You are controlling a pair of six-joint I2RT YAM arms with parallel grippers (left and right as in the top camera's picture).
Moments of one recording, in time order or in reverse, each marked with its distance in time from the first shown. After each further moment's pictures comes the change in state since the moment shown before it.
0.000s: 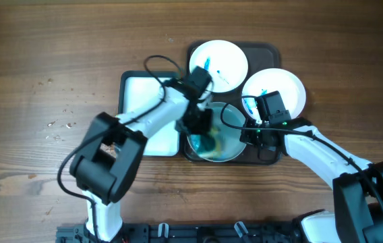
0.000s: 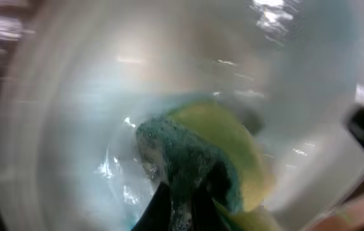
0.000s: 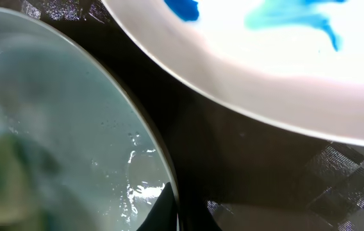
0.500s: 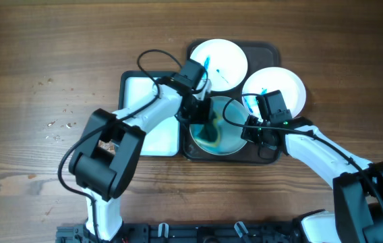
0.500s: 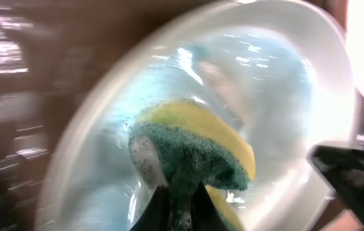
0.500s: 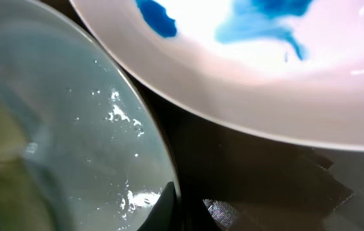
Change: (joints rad) left arm 0.034 0.011 -0.015 0.196 0.091 0.024; right arm -0.006 0.002 0.000 0.022 0.029 0.051
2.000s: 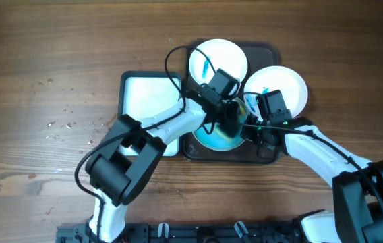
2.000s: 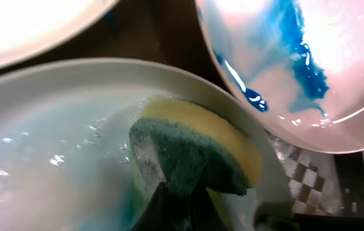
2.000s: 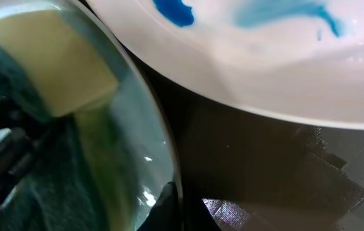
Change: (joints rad) left arm -0.185 0.037 0.005 0.291 -0.172 -0.031; right arm 0.000 0.005 0.000 0.013 -0.019 0.035
